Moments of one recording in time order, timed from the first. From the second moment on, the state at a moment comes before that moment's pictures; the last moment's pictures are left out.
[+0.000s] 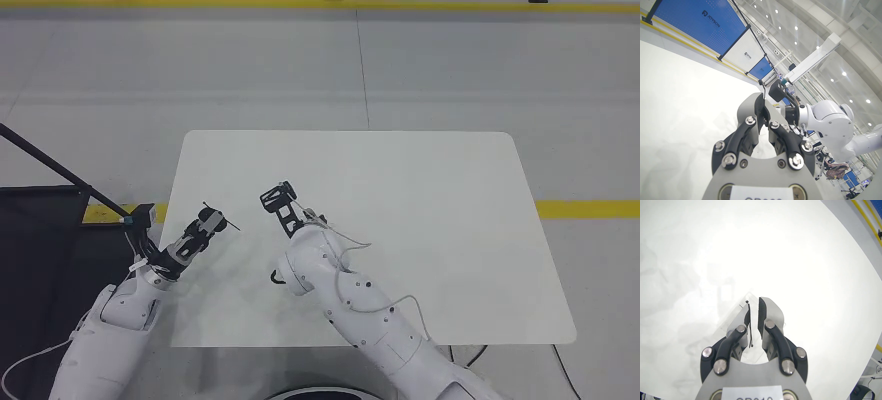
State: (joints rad) left arm 1.34 -1.03 -1.45 -1.30 0.03 -0.97 -0.28; right arm -0.80 -1.74 0.78 -1.28 -1.68 0.22 1.14
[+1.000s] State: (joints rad) left arm 1.34 -1.03 -1.45 -1.30 0.03 -0.97 -0.28; right arm -0.75 -1.78 0.84 -1.10 -1.62 0.06 1.13
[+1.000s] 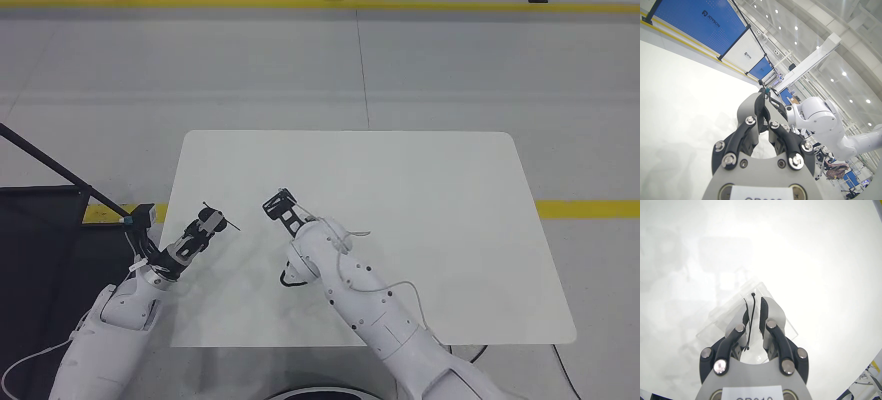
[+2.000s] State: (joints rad) left arm 1.34 -1.03 -1.45 -1.30 0.03 -0.97 -0.28; right arm -0.76 -1.78 0.90 -1.08 -1.63 0.04 1.10
